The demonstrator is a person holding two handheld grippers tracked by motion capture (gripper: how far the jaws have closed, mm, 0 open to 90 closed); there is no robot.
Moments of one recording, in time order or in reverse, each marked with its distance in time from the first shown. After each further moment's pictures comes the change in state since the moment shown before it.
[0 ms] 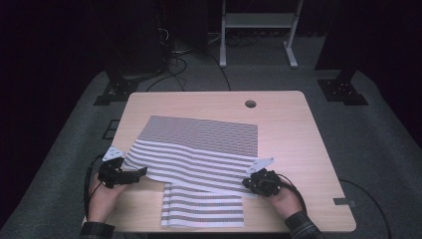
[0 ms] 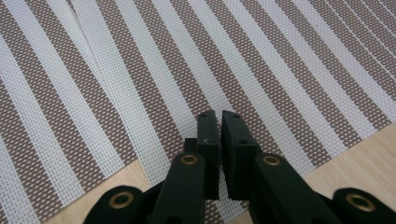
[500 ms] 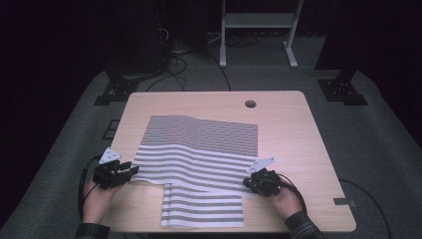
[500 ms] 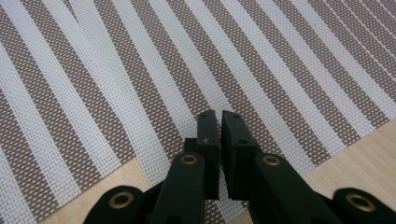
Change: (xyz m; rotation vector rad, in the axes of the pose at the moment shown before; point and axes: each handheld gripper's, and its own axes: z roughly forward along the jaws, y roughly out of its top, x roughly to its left) left arm 0.002 -0.004 -0.003 0.066 0.008 0.079; right arm -0.001 -0.001 -0.001 0.004 -0.010 0.005
